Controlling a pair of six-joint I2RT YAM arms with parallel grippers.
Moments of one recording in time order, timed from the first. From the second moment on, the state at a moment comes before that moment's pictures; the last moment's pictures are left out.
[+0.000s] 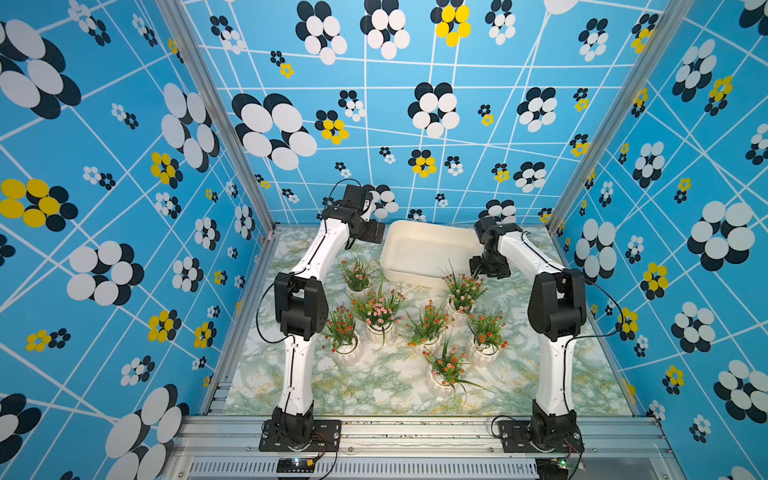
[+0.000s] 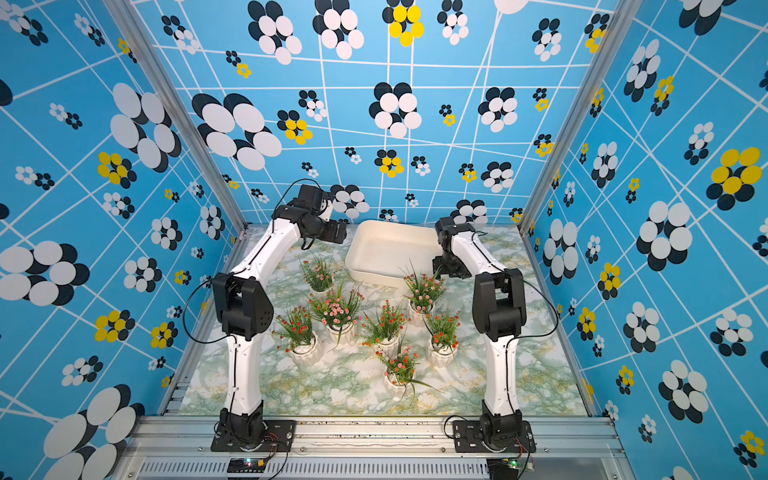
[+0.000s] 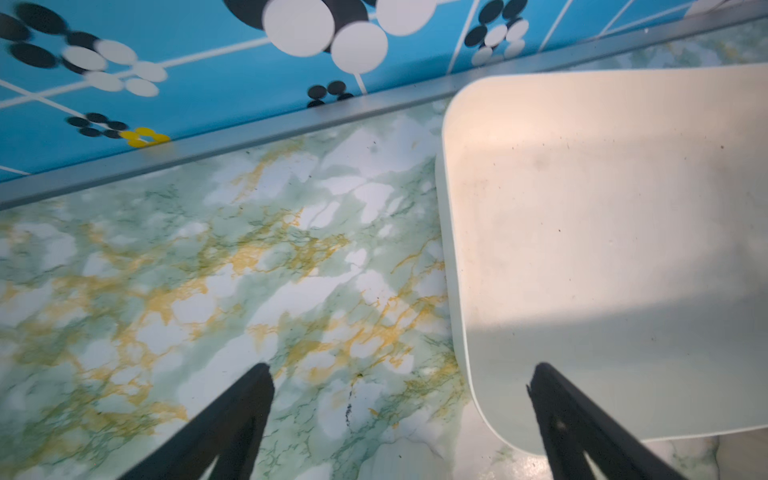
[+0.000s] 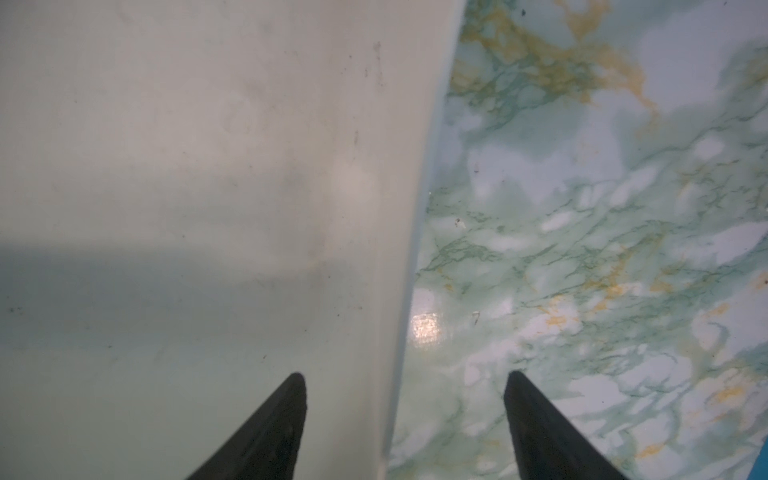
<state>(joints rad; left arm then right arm) -0.26 2.27 2.27 -0.92 0.10 0.00 0.20 2.19 1.89 -1.11 0.18 0.17</state>
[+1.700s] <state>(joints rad) -0.34 2.35 2.08 -1.16 -0.11 0.07 0.19 2.16 1.78 -1.03 0.12 0.18</state>
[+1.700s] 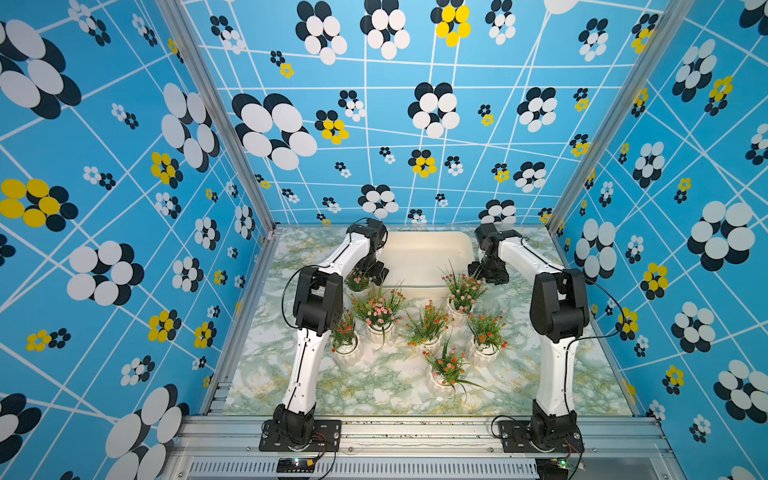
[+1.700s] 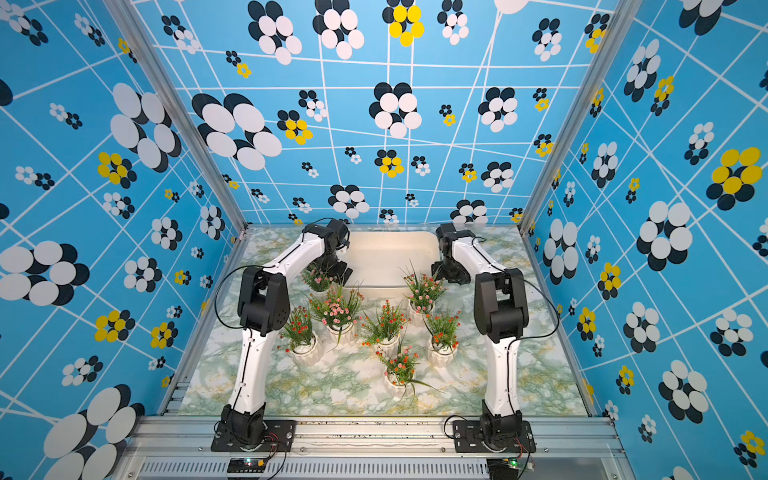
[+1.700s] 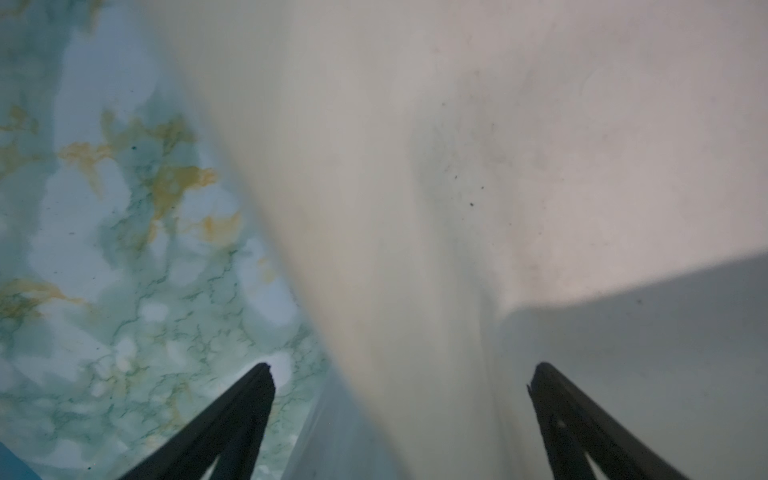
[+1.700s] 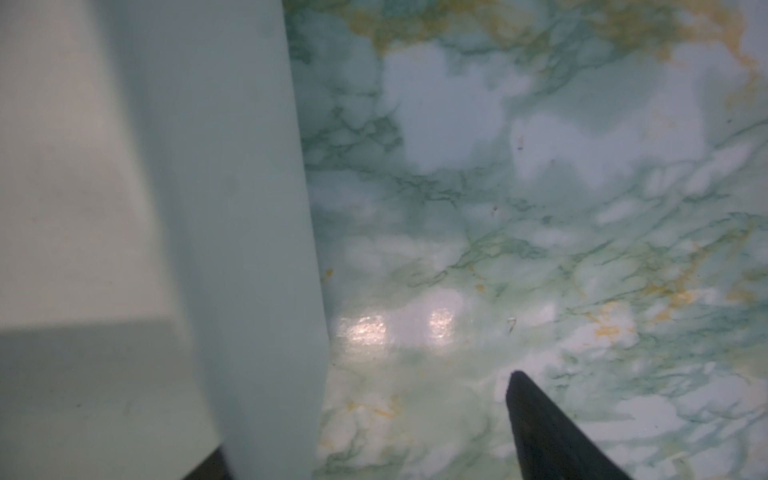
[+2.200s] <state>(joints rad) -0.27 2.16 2.10 -1.00 -0.05 -0.10 0.19 2.08 1.97 -1.07 0.14 0.21</state>
